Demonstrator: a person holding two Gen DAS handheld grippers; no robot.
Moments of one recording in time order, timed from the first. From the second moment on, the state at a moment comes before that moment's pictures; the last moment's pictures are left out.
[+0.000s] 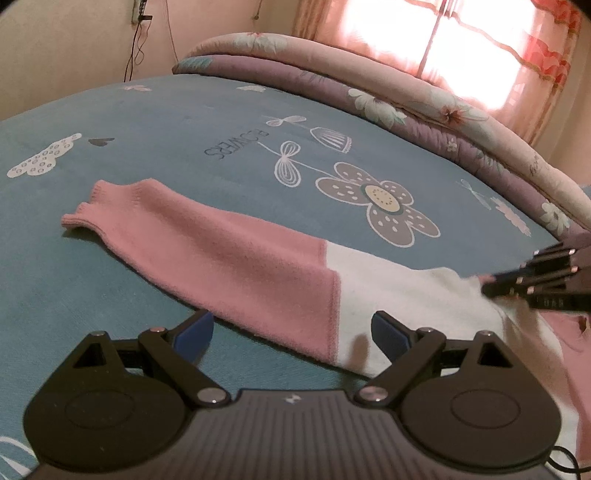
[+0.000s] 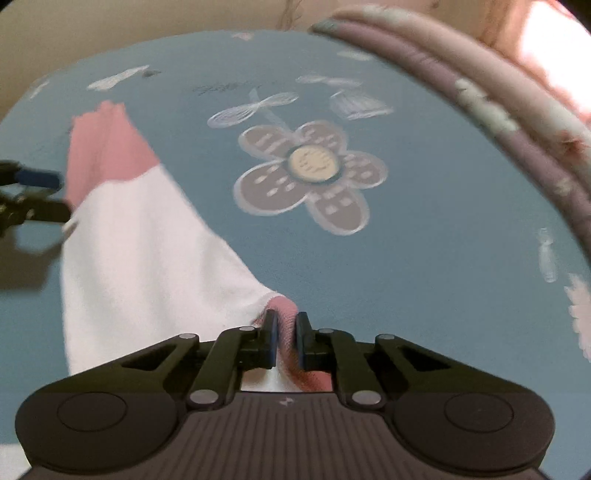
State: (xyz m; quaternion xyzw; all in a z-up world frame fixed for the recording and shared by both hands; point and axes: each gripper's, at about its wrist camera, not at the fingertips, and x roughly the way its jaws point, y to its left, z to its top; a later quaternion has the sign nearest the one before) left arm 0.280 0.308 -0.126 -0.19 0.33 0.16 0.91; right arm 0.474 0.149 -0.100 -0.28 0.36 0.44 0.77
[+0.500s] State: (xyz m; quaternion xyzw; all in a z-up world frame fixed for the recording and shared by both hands) left arm 0.277 0.308 -0.123 -0.19 0.32 0.15 0.91; right arm 0.382 0.118 -0.054 -0.22 0.35 0.40 0.82
